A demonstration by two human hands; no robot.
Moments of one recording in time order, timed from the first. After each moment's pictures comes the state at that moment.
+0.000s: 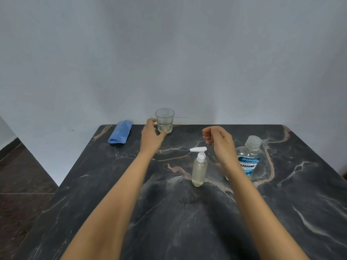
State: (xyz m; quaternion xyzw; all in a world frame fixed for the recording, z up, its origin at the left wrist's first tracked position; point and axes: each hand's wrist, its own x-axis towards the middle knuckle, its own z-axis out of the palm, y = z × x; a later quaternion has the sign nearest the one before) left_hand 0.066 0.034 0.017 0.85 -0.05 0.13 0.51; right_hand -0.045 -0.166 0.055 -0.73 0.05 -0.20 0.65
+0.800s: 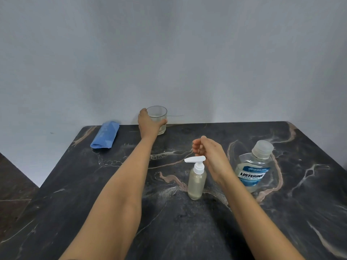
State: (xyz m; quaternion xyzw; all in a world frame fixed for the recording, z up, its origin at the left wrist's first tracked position) left_hand 0.177 -0.009 -0.008 0.84 0.04 0.16 0.52; right_hand -0.004 -0.171 0.014 -0.66 0.15 -0.06 0.73
